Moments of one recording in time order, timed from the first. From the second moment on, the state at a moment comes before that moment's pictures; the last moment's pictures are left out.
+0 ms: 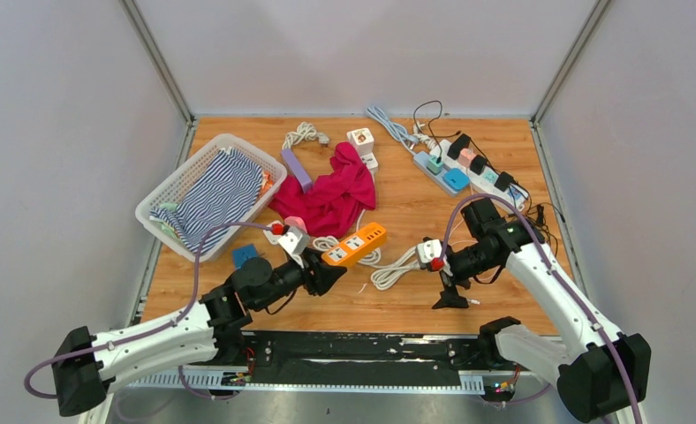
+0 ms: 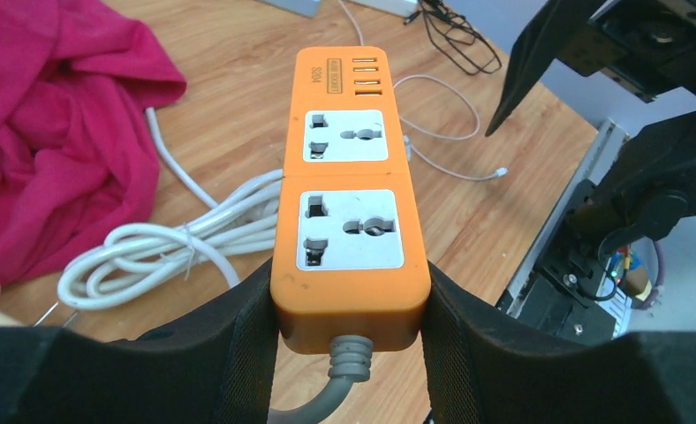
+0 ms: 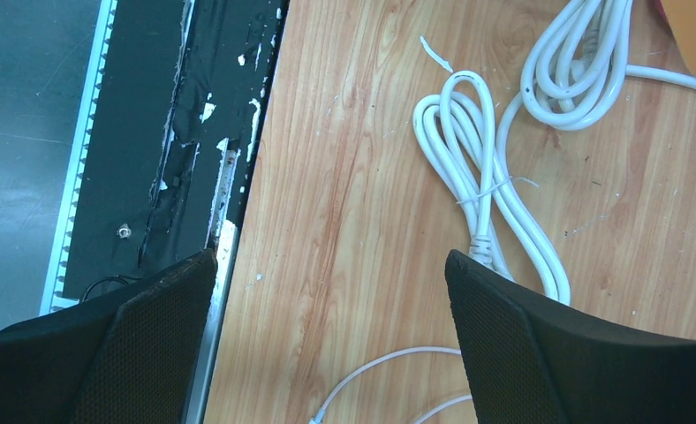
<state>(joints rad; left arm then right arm) -1.02 0.64 0.25 0.31 -0.09 -0.36 0.33 1.01 0.83 -1.20 -0.87 -1.37</state>
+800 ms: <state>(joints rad) -0.78 0.60 0.20 0.18 -0.42 -0.53 0.33 1.01 0.83 -1.19 -0.87 -1.37</state>
